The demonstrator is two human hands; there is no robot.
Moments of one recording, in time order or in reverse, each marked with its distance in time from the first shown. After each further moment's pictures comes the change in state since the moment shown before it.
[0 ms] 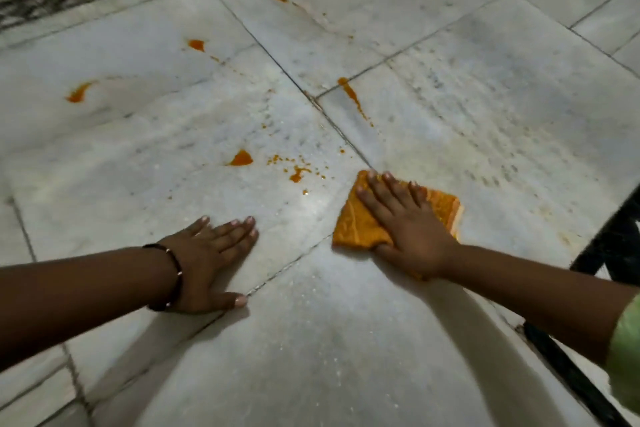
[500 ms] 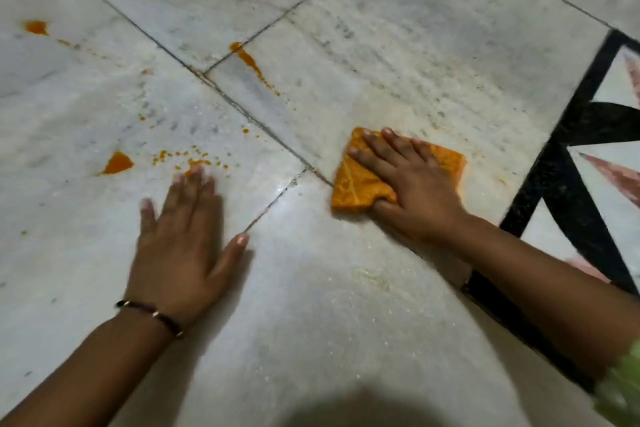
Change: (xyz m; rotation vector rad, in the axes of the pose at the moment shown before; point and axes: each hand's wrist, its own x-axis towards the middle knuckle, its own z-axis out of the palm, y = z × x) left_hand 0.073 0.091 -0.017 -0.324 0.743 -0.213; right_hand -0.053 0.072 0.007 0.055 0.236 0.272
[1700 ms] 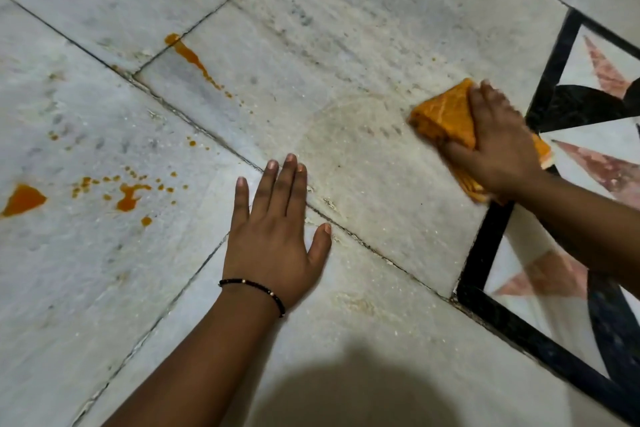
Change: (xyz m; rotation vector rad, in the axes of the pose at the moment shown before) left_hand 0.062 0.104 0.056 -0.048 -0.012 0.200; right_hand -0.019 0.144 -0.021 -0.118 0.103 0.497
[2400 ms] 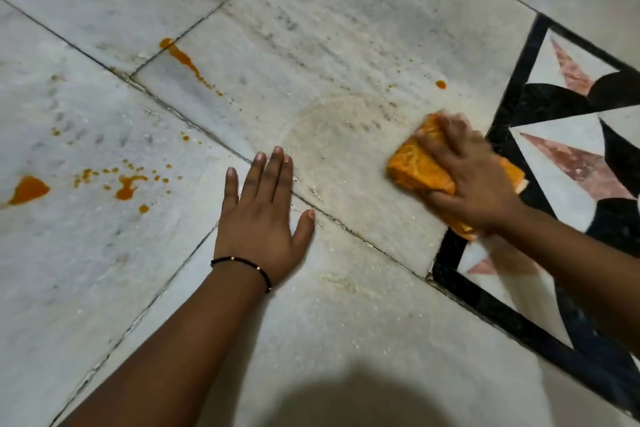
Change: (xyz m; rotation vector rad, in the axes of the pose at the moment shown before) left_hand 0.000 -0.002 0.001 0.044 0.009 0.017; right_hand -0.060 -0.001 0.001 -0.001 -0.063 -0.312
